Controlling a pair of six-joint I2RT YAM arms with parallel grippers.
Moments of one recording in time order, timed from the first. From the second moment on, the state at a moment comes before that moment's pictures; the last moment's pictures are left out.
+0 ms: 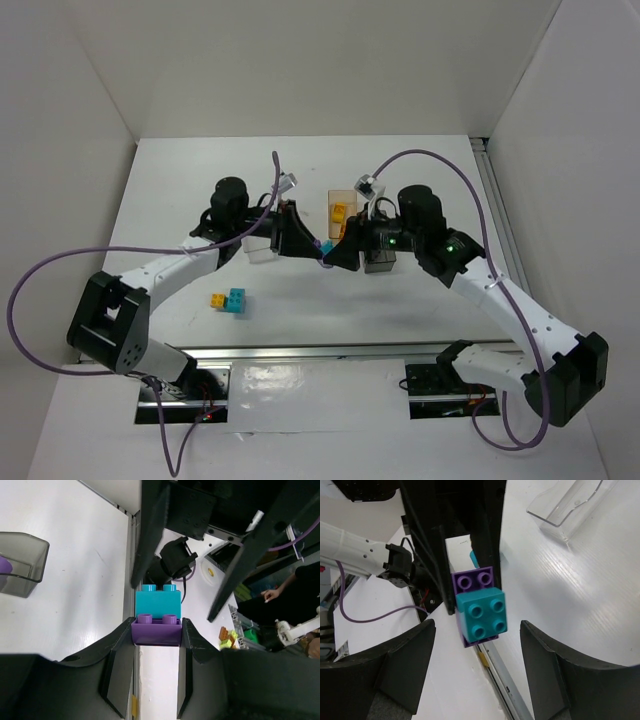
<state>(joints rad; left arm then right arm) -0.43 1.45 0.90 0.45 1.22 -0.62 0.57 1.08 0.98 -0.31 -0.63 0.33</state>
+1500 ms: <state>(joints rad) -0.45 1.39 0.90 0.36 1.23 -0.53 0.50 1.19 0.98 -0.20 -0.93 0.31</state>
